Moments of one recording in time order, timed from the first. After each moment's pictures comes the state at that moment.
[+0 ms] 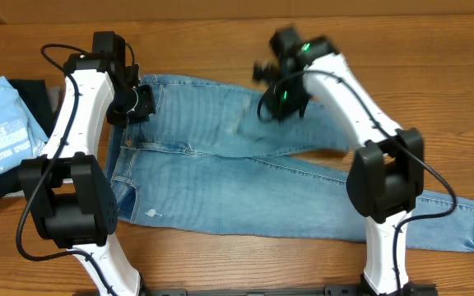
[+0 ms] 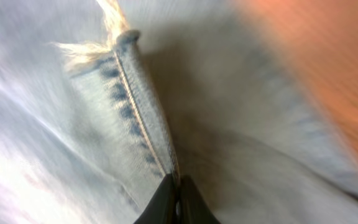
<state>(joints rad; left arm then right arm) 0.05 2.00 1.68 -1.12 0.15 -0.16 0.35 2.21 2.09 -1.27 -0.16 -0.26</state>
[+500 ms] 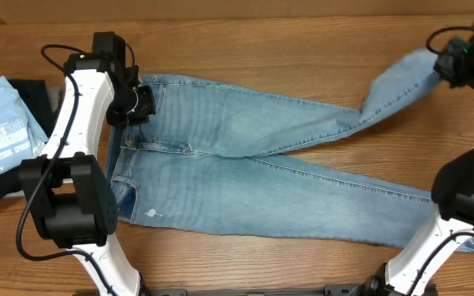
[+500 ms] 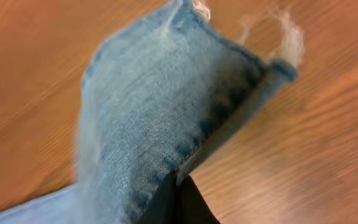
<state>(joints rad) 0.05 2.00 1.68 -1.13 0.15 -0.16 -0.38 2.15 2.18 -1.30 -0.04 0.28</state>
